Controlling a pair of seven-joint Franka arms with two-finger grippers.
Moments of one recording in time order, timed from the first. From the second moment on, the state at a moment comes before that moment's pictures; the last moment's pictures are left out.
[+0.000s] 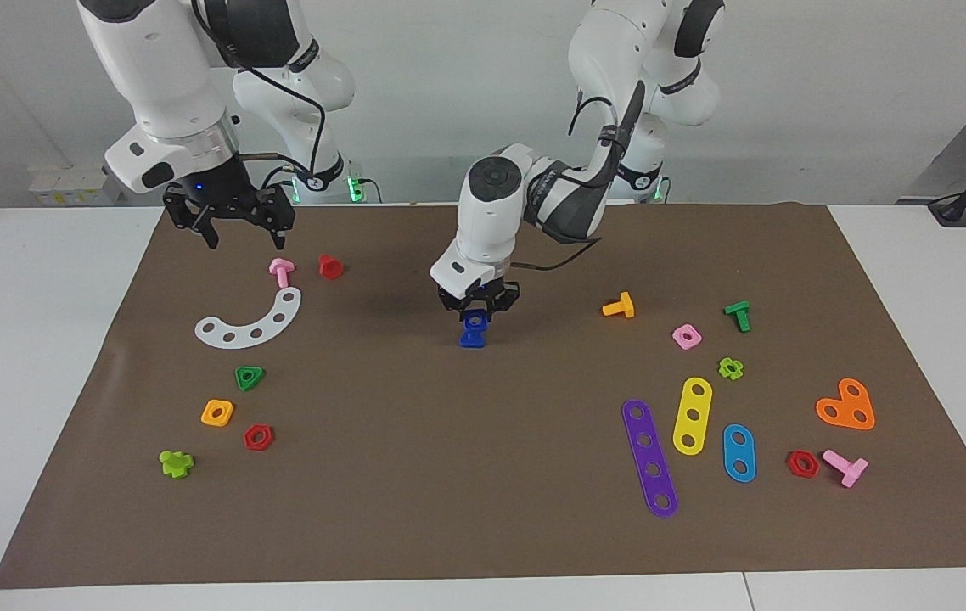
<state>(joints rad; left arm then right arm) -0.65 0.42 -0.06 -1.62 -0.11 2.07 -0.64 0.12 0.01 0.00 -1.61 -0.02 1.61 0.14</state>
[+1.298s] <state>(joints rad) -0.24 0.29 -0.05 -1.81 -0.12 2.02 -0.21 0.51 0.11 0.01 -1.99 -0.02 2.20 0.48</state>
